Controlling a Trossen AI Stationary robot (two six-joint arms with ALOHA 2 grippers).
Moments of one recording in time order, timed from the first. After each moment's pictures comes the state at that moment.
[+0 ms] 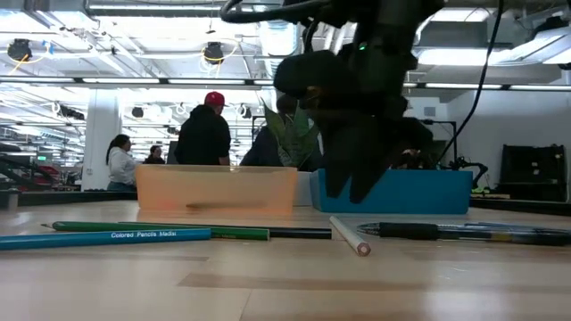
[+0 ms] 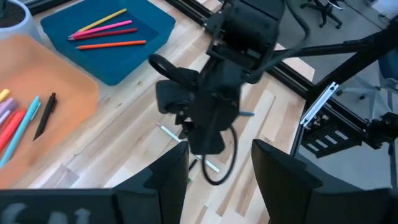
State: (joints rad) left arm -0.65 1.45 1.65 -1.04 -0.69 -1.11; right arm 0.26 2.00 1.40 -0.72 0.07 1.02
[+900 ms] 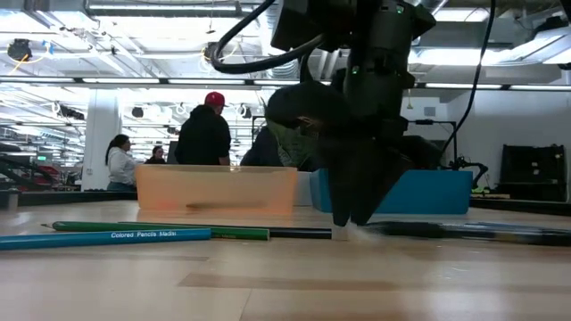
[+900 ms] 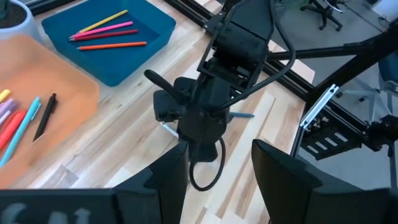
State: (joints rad) left arm -0.65 1.45 1.65 -1.04 -0.69 -1.11; right arm 0.28 2.09 1.40 -0.72 -0.01 1.12
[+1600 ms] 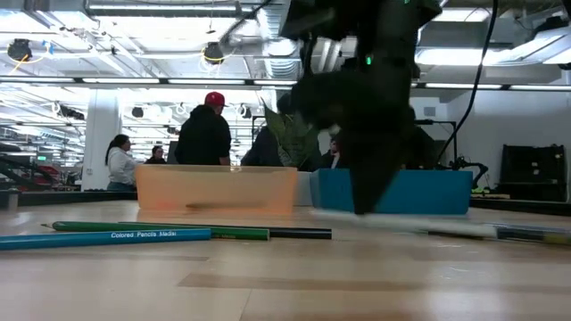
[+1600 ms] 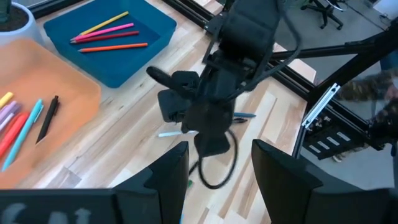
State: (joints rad) left arm -0.65 1.45 1.65 -1.04 -0.70 -1.10; right arm 0.26 2.03 1.41 -0.77 0.02 0.90
